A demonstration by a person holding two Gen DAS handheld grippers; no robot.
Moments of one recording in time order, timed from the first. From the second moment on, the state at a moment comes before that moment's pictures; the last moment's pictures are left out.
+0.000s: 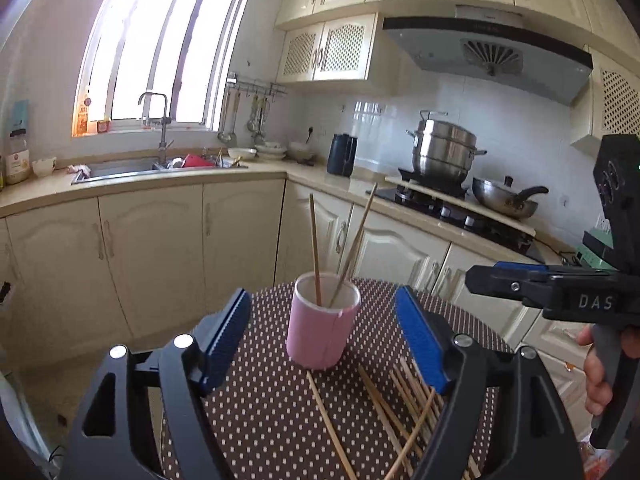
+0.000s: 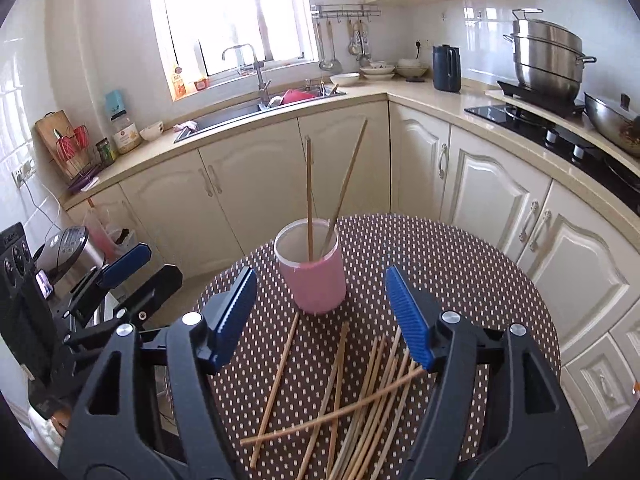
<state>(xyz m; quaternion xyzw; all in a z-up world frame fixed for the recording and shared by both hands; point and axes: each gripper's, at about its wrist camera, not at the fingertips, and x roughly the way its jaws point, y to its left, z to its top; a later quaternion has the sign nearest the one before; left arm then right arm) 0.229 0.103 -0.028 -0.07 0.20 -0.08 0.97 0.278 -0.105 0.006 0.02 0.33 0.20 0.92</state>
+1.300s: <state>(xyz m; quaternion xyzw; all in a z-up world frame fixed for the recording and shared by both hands) 0.297 0.057 -0.189 -0.01 0.50 -0.06 0.87 0.291 -0.169 -0.151 0.14 0.53 0.16 0.82</state>
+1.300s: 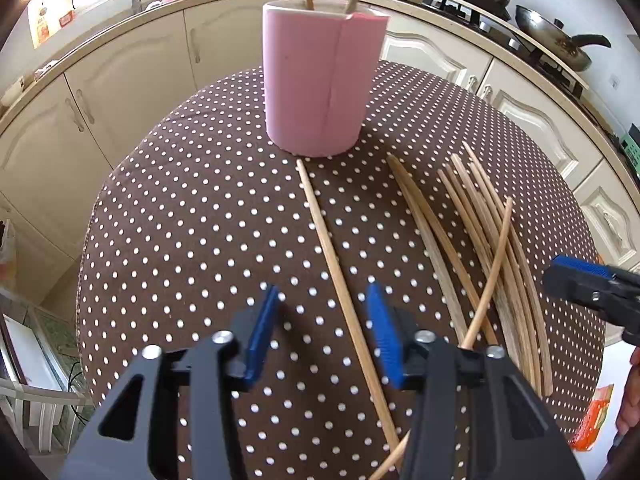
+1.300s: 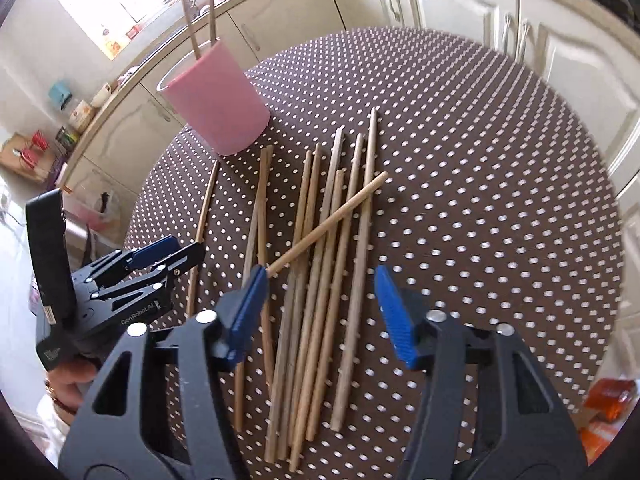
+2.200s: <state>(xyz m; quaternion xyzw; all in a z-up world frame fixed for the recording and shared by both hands) 0.300 0.096 -0.188 -0.05 0.49 -0.09 0.86 0.327 -0.072 -0.159 0.01 0.53 0.15 0.83</state>
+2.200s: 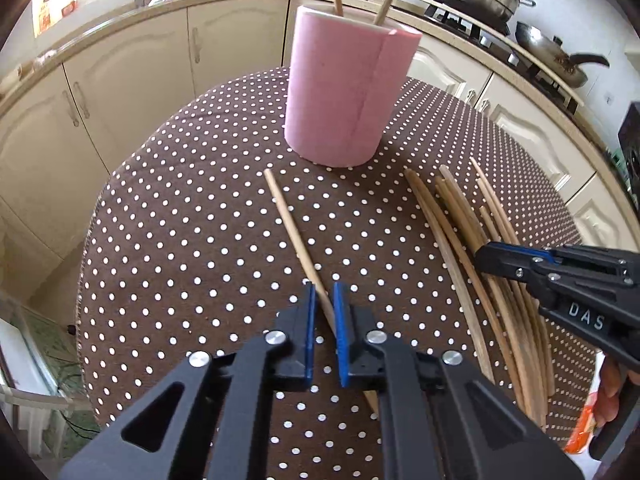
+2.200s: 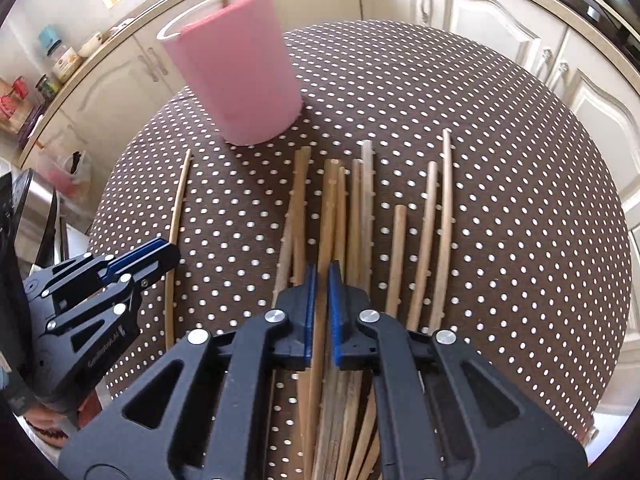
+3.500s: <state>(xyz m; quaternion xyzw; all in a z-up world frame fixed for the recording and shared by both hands) 0.218 0.130 -0.089 -0.15 0.24 -0.15 0.95 0.280 -0.083 -0.068 0.06 0.41 0.27 0.87</state>
